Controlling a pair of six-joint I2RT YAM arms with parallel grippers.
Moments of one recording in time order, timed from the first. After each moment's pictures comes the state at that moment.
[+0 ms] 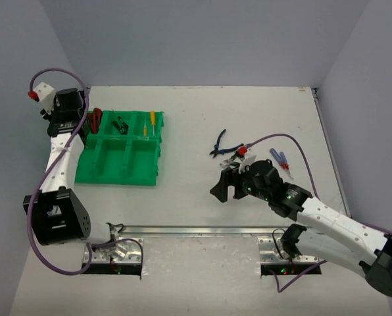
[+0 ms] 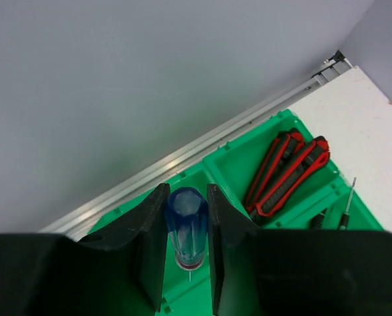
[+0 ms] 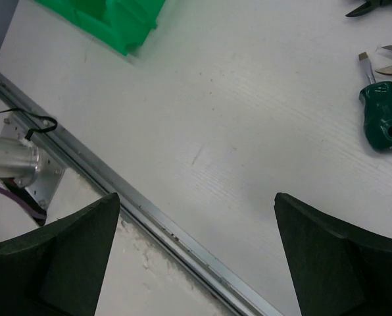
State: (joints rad) left arm 0.24 1.37 1.18 -0.32 -0.73 -0.43; right arm 0.80 0.86 0.52 -0.19 -0.05 0.50
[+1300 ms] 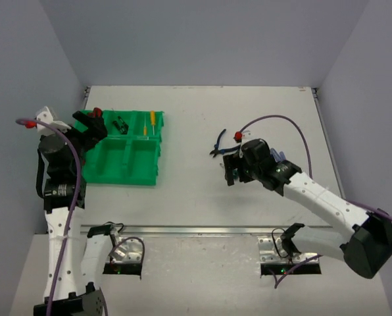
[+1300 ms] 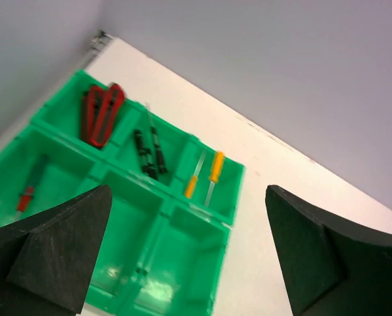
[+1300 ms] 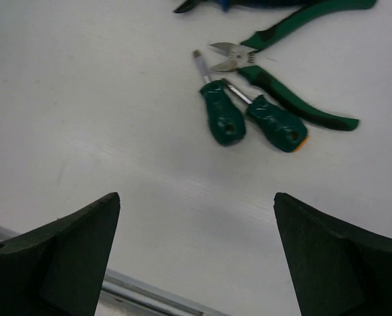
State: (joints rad) left arm 0.23 0.77 0.92 -0.34 -0.04 -0.49; right arm 0.67 1.10 0.74 -0.45 0.15 0.30
